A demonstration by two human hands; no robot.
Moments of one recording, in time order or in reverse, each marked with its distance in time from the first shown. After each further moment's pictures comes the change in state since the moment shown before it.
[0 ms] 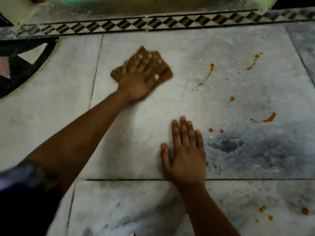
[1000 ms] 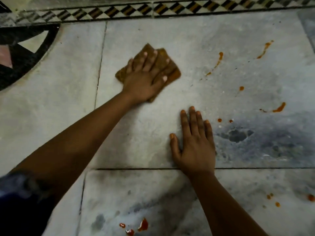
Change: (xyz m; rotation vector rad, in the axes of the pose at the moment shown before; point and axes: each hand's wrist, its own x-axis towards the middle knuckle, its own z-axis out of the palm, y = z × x) left_hand -0.026 0.004 0.004 0.013 -0.020 0.025; right_hand -0.002 0.001 -0.001 -0.029 0.003 -0.005
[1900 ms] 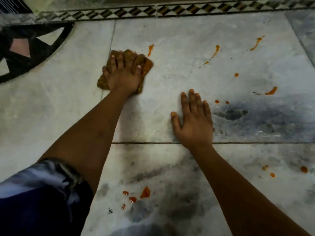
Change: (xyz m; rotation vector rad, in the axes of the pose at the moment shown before) left_hand -0.046 -0.024 0.006 -0.045 0.076 -0.524; right_hand 0.001 0.002 0.008 -0.015 0.007 -0.046
